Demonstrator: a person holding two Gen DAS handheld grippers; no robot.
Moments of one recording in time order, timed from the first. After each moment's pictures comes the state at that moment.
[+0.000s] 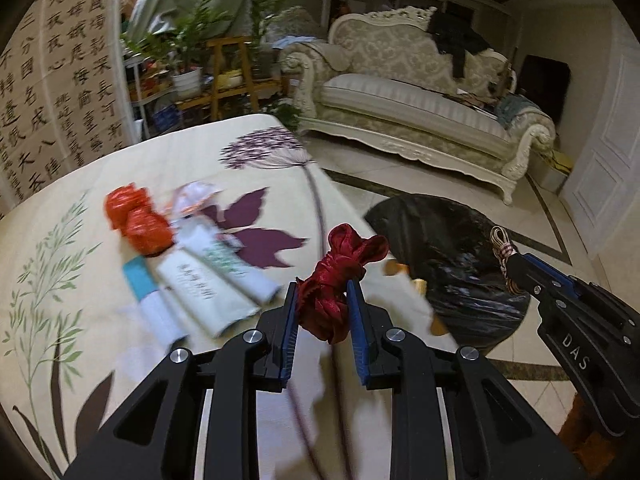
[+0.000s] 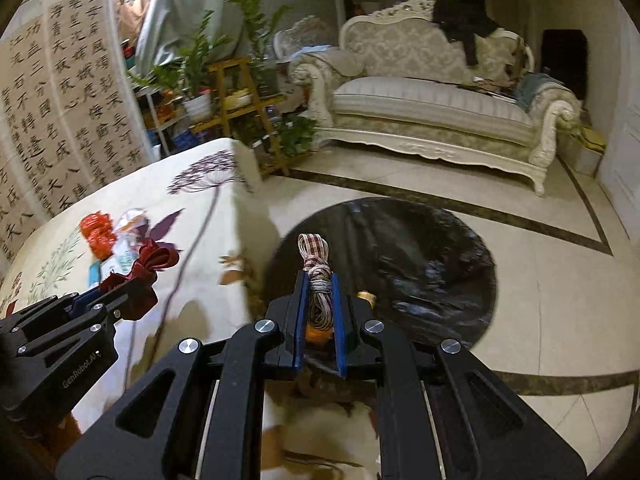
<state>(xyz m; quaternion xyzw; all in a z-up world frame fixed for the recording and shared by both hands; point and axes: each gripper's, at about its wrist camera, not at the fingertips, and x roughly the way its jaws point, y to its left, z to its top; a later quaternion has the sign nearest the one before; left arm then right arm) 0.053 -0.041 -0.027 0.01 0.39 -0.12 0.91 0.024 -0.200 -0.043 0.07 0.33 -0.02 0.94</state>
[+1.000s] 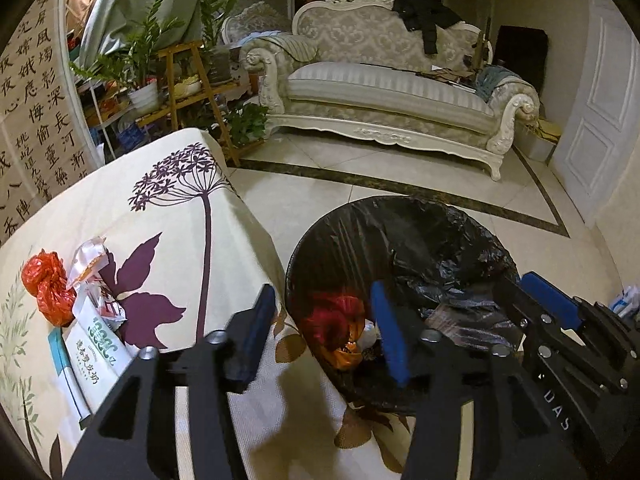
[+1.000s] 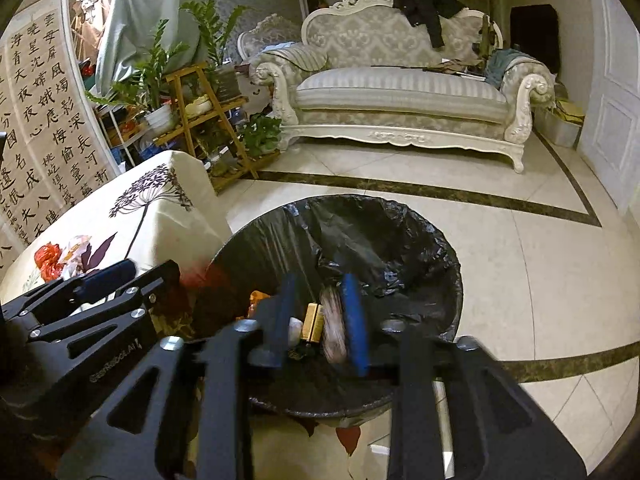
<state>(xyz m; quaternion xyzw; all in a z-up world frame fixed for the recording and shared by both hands) 0.100 -0.118 -0.045 0.05 0.40 -0.14 0.90 0.053 -0.252 -0.066 0.11 0.34 -0.06 0.93</state>
